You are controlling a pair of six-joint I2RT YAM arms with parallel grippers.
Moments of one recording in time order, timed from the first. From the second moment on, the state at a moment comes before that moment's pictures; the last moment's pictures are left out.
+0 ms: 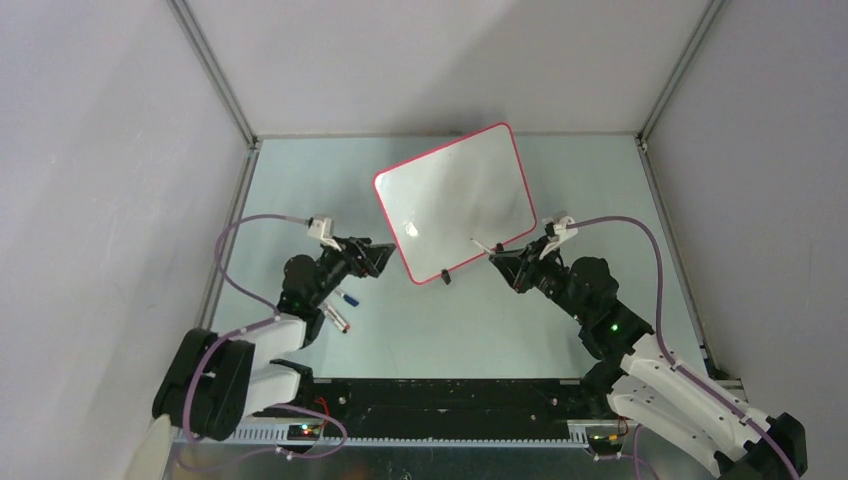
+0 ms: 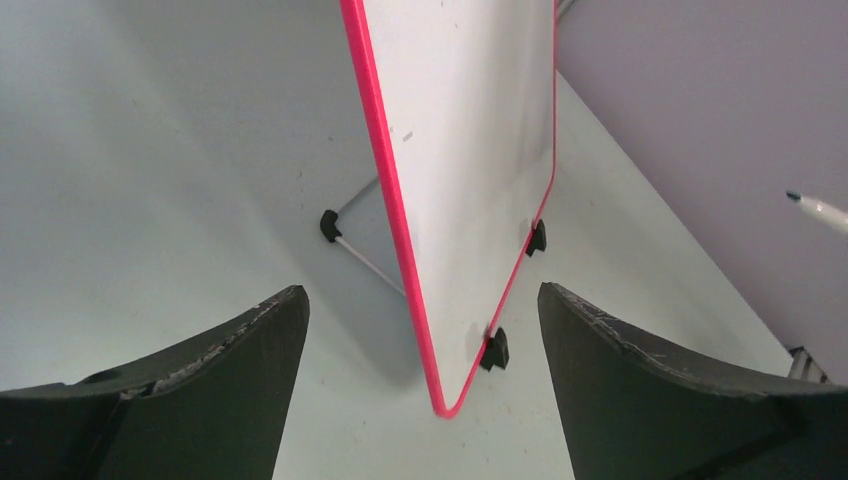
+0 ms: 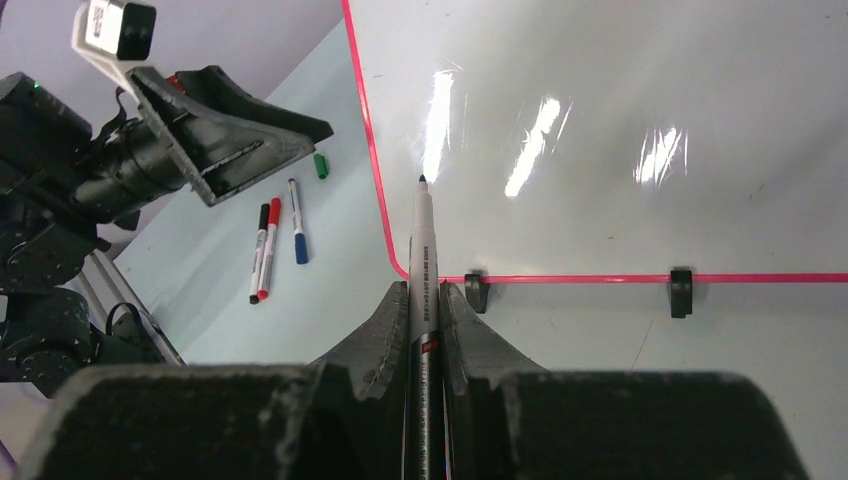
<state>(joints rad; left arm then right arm) -0.27 1.15 0.18 0.96 0.35 -0.51 0.67 0.69 0.49 0.13 -0.05 0.37</state>
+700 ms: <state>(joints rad) -0.26 1.50 0.48 1.00 0.38 -0.53 0.67 0.62 0.45 0.15 -0.07 0.37</state>
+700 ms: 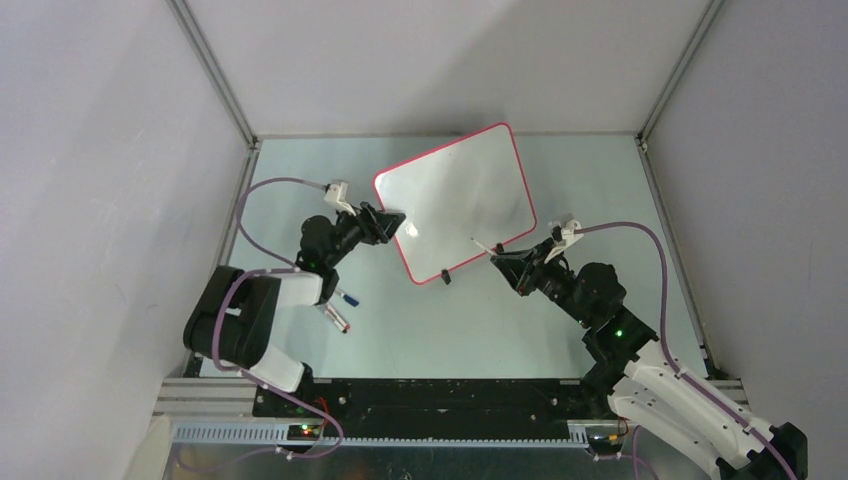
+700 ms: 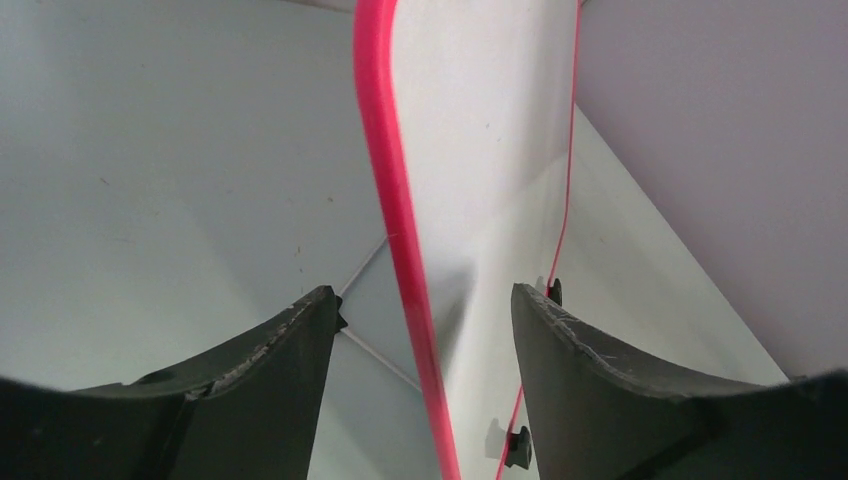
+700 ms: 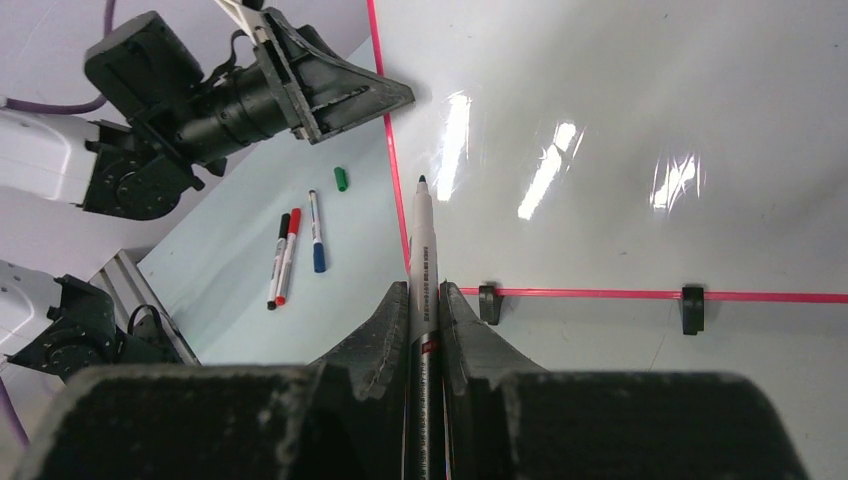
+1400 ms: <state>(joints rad) -0.21 1.67 0.54 1.25 0.66 -0.72 0.66 0.64 0.45 0.16 -0.10 0.39</state>
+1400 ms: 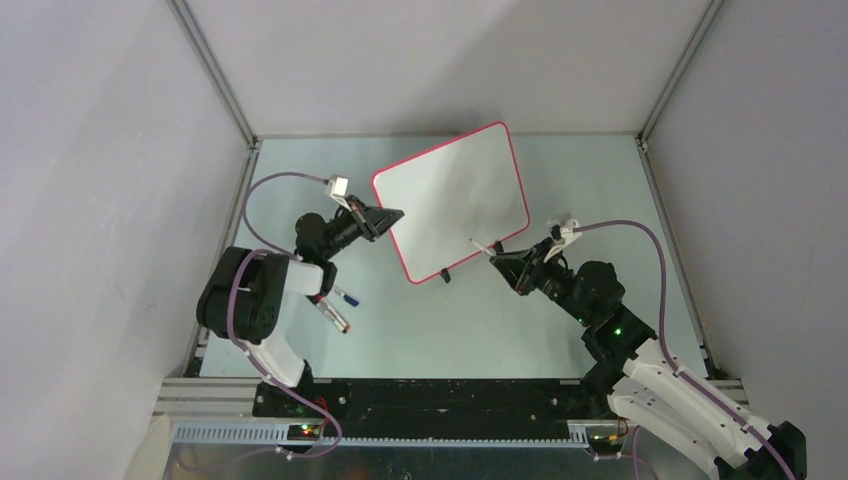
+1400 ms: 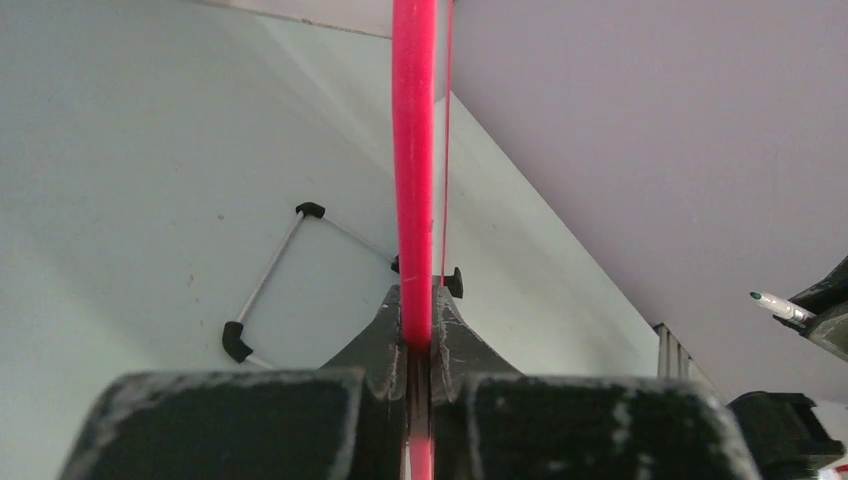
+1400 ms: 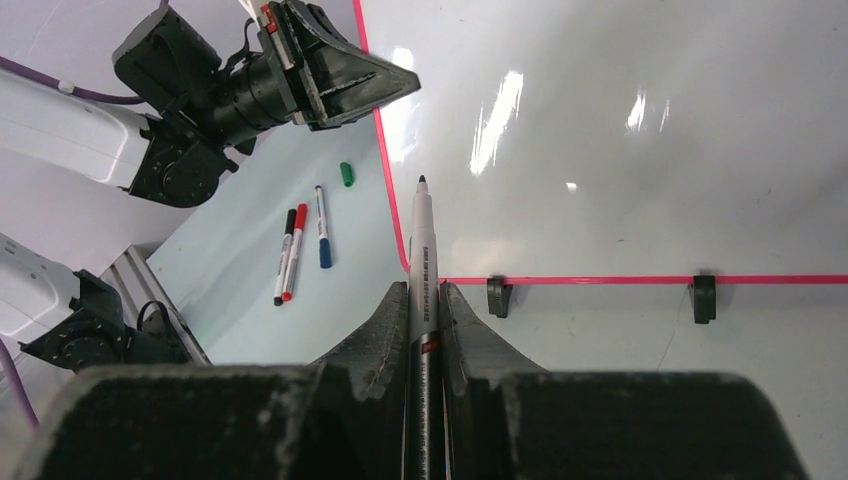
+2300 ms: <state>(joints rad) -0.13 1.57 0.35 1.32 0.87 -0.84 0.65 0.63 0.45 0.17 -0.14 0.40</state>
